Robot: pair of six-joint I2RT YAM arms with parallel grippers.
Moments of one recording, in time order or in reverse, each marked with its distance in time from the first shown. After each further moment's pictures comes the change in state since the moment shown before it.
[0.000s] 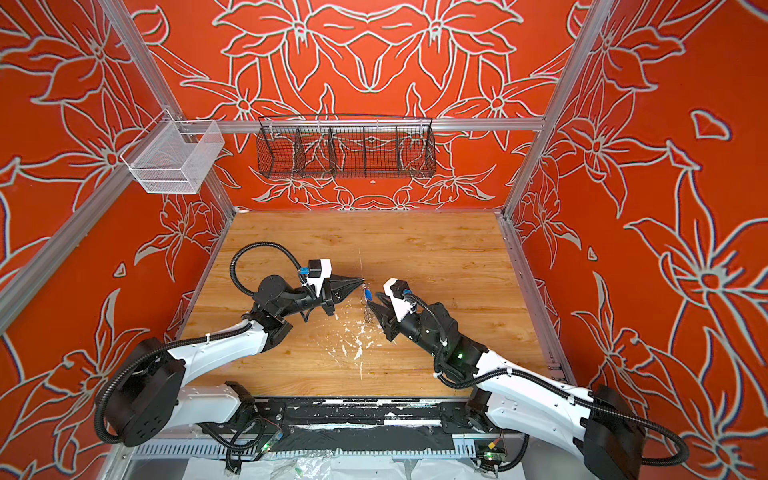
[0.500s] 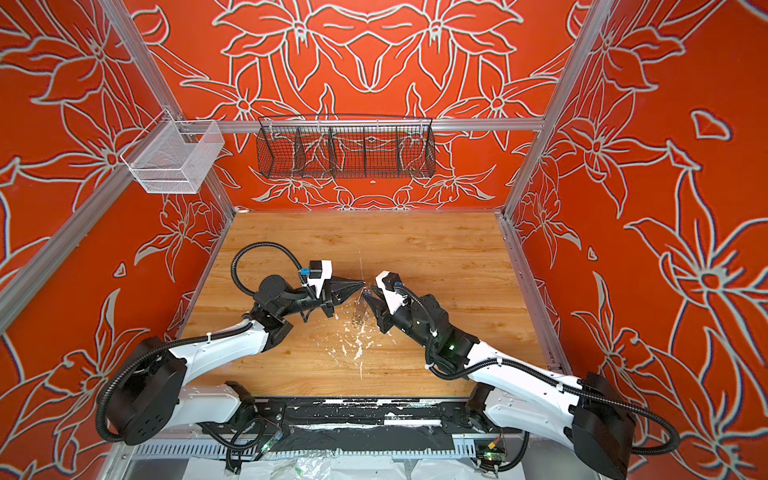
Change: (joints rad) left arm 0.000 0.010 0.002 0.011 0.039 -0.019; right arm 0.000 0.094 0.064 -0.006 0.014 -0.029
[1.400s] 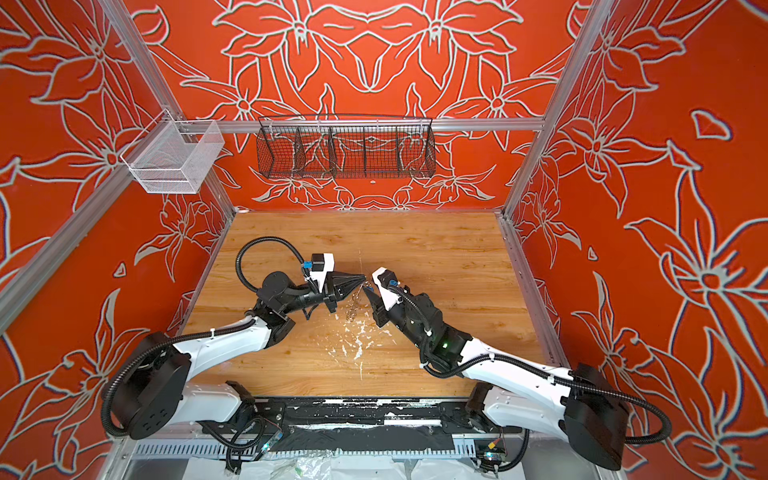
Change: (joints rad) left arm 0.000 0.032 0.031 -0.021 -0.056 -0.059; right arm 0.039 0.060 0.032 0.055 0.171 -0.080
